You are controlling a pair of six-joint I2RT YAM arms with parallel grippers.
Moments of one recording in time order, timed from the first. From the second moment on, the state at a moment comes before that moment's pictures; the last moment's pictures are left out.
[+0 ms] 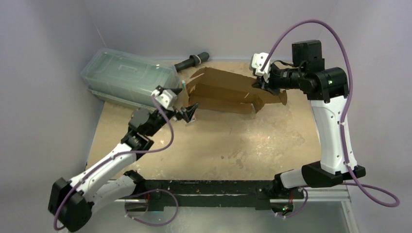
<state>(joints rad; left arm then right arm) -0.59 0.86 0.56 0.51 0.16 -0.01 0.27 1.41 2.06 -1.36 -0.60 -0.94</state>
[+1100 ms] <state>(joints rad) -0.50 1.28 0.92 0.49 0.34 -0.05 0.23 1.57 2.17 -1.36 -0.65 -0.95</state>
